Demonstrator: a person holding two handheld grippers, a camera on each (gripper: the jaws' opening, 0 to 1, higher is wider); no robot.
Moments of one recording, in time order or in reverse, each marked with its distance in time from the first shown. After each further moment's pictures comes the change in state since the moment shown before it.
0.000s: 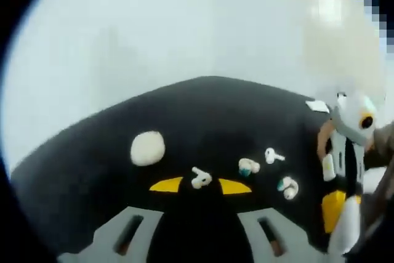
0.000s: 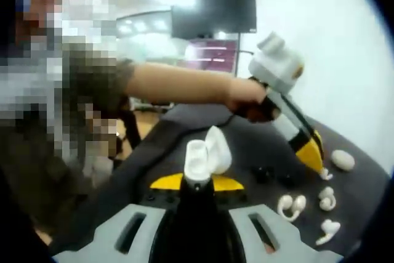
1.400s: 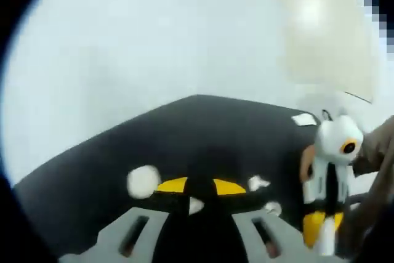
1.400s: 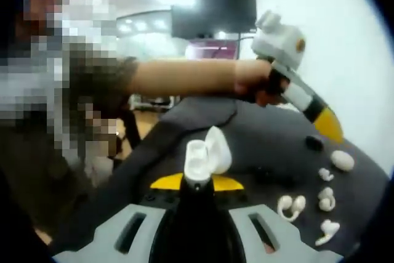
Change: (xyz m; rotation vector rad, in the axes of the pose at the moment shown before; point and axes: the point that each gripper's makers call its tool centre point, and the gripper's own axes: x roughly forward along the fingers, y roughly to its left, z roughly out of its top) left arm -0.035 0.009 0.026 -0.119 -0.086 -0.023; right arm 0.001 0.003 0.001 -0.004 0.003 -0.001
